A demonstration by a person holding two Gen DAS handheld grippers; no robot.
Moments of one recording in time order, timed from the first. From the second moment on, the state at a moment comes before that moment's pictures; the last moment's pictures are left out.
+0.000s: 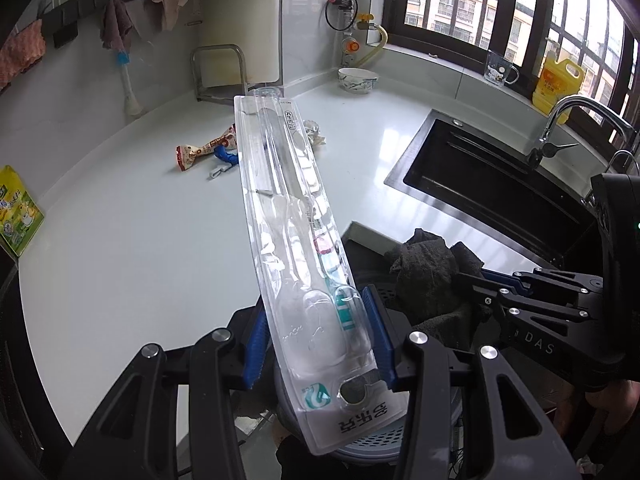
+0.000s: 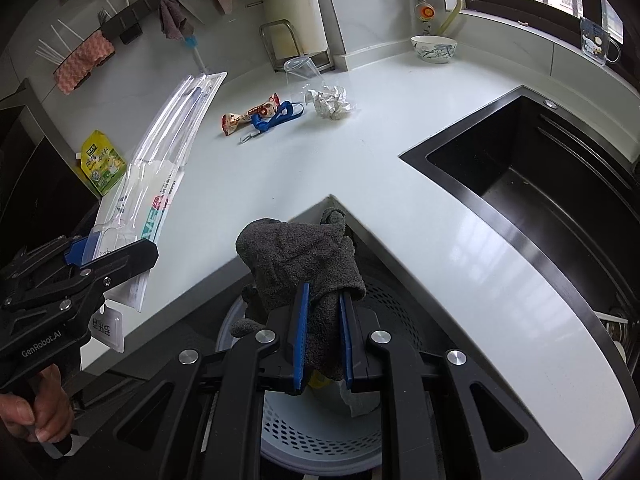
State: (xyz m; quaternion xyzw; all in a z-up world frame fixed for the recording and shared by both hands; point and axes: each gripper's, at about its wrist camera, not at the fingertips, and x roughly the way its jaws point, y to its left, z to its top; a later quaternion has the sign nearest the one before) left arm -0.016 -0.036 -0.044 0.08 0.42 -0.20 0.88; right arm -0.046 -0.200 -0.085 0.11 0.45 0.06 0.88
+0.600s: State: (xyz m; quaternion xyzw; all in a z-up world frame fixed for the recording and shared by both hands) left arm -0.080 -0.075 -0.111 0.10 0.50 -0.23 0.83; right arm -0.089 -0.223 -0.125 0.13 0.48 0.07 0.86
